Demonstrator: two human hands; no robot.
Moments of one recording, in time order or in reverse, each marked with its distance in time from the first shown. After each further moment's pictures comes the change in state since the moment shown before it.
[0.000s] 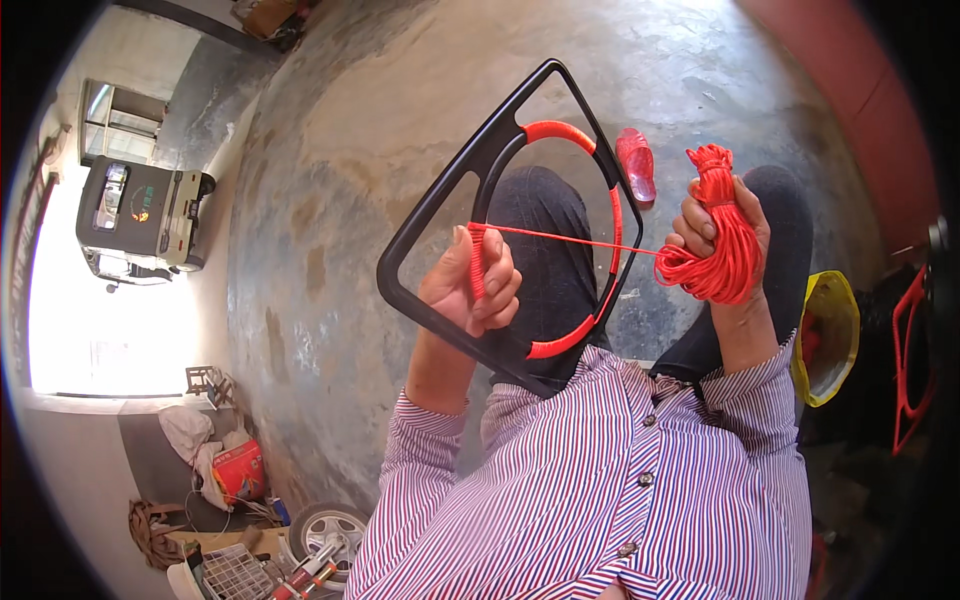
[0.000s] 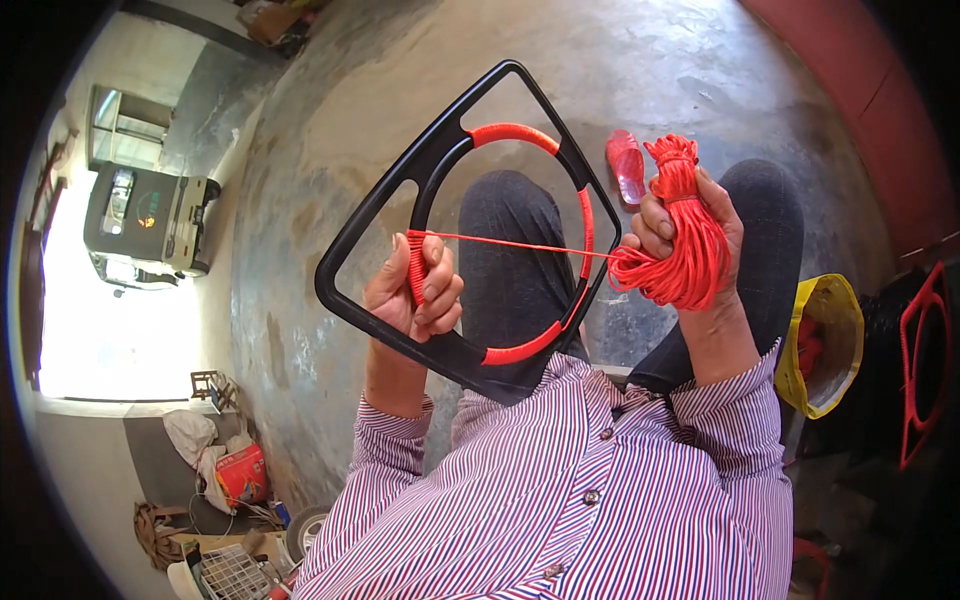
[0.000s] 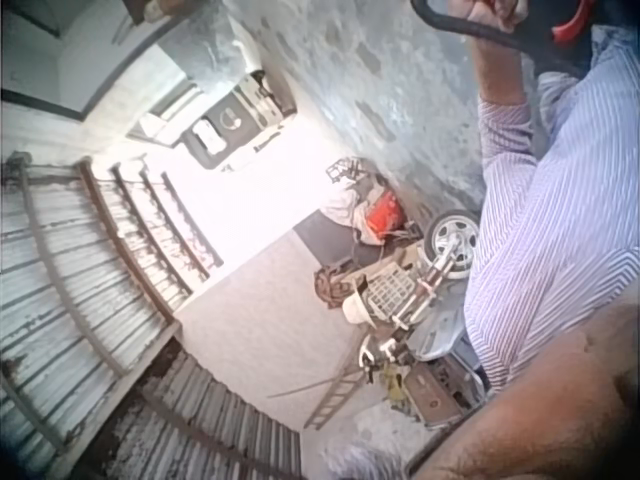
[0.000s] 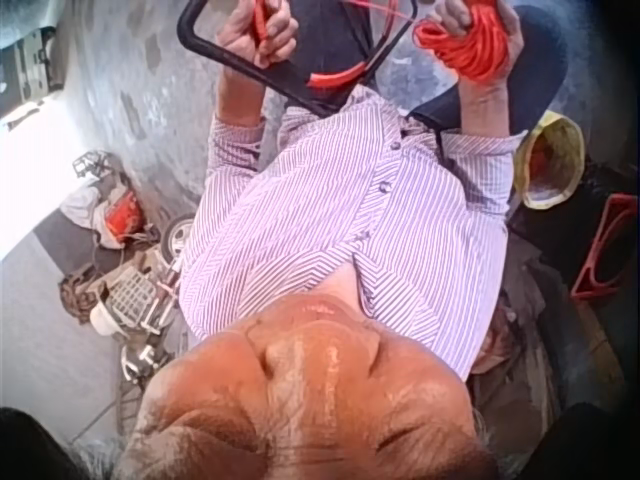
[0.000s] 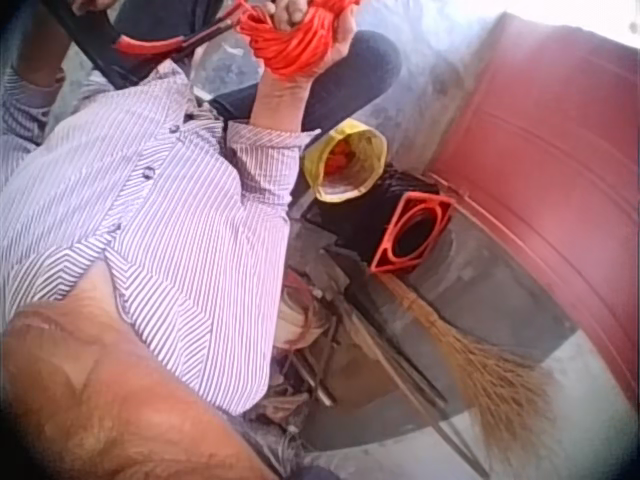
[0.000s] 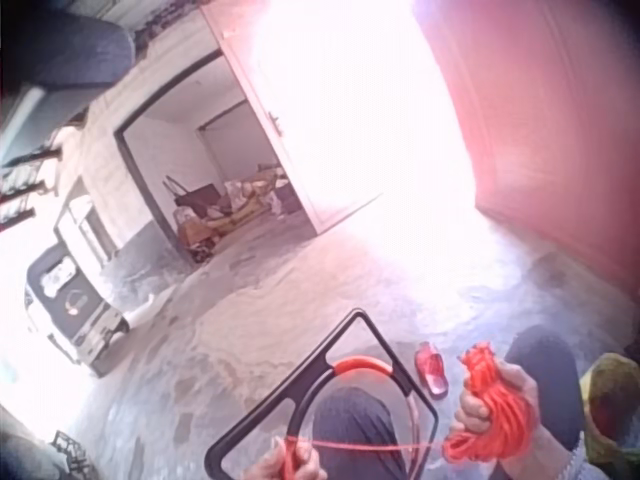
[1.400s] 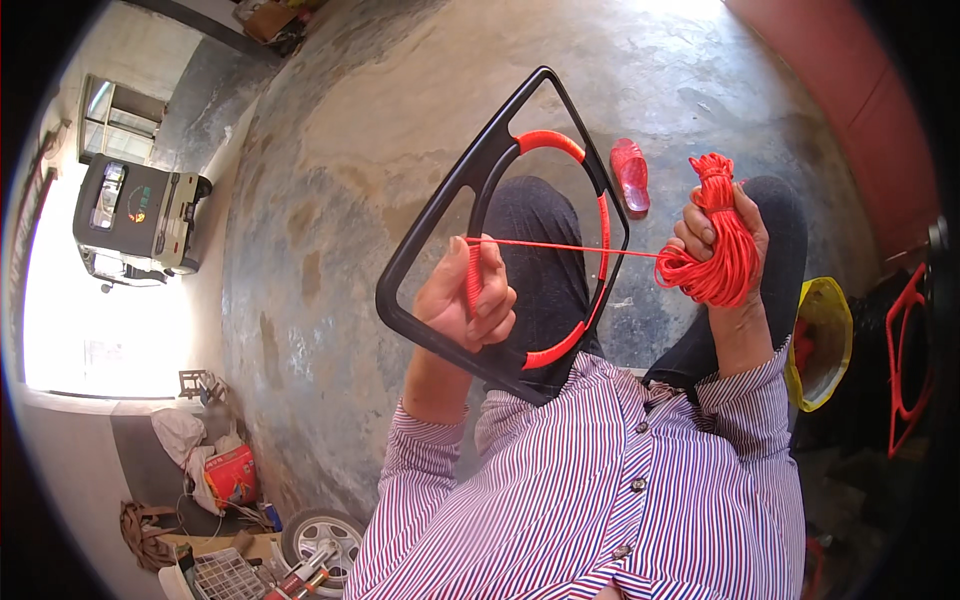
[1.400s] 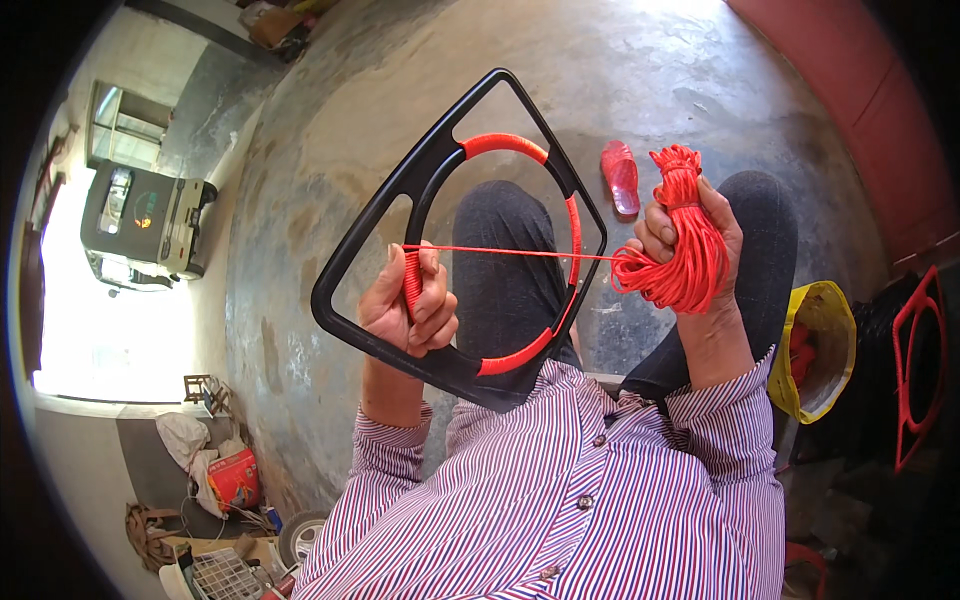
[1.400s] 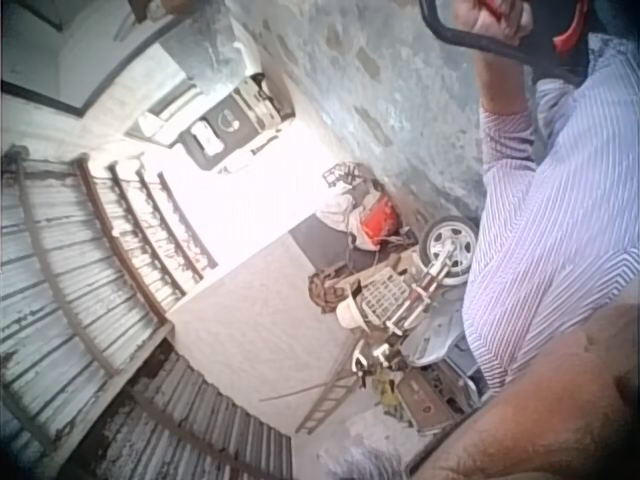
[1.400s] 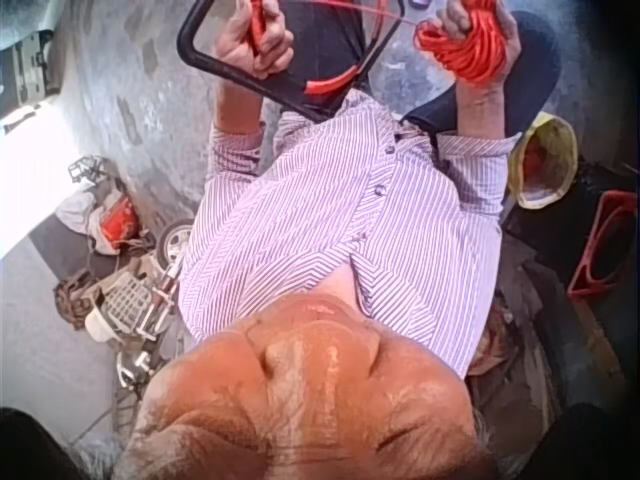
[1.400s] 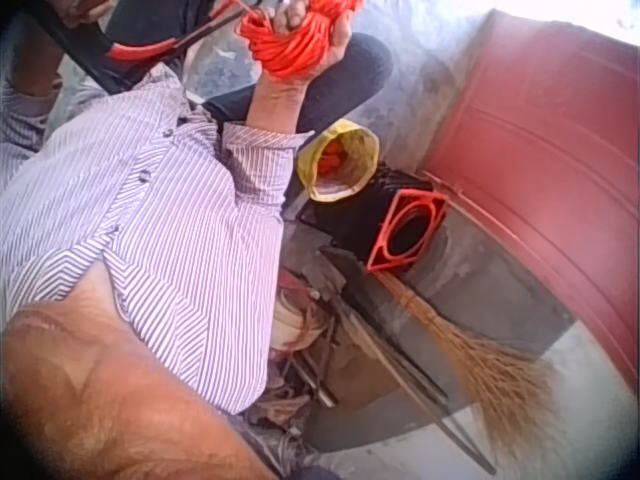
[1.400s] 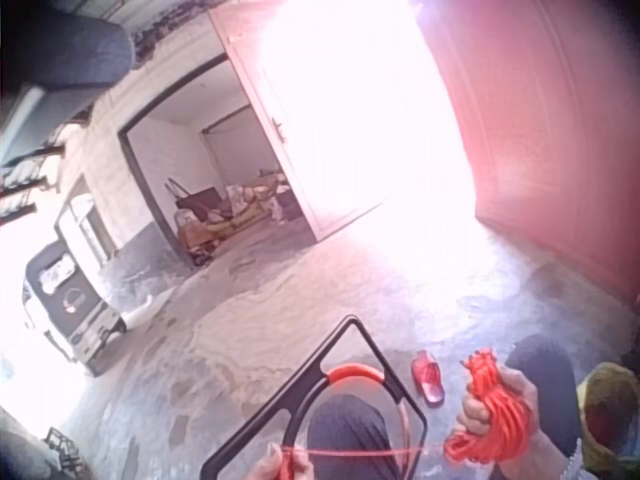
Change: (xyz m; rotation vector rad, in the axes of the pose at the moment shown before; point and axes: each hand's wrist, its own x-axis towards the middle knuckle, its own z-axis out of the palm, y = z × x) left_hand -0.005 -0.003 0.011 0.105 0.062 0.051; right_hand -0.001 -0.005 0.001 -0.084 0.074 -0.053
